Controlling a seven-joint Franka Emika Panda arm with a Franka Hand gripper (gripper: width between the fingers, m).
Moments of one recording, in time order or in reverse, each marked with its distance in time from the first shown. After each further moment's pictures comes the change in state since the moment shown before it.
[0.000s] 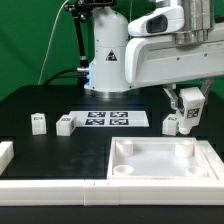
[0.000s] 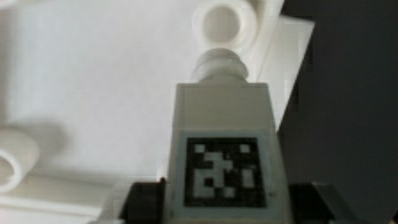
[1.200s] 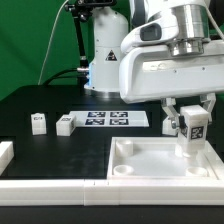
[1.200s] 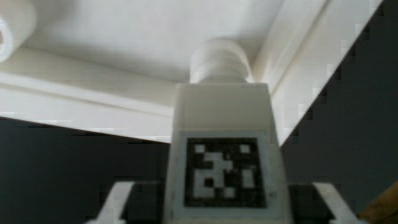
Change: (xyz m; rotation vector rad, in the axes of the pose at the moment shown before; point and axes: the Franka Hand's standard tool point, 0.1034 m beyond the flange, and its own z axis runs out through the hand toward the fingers) arm 0.039 0.018 0.020 -0.051 0.298 -0.064
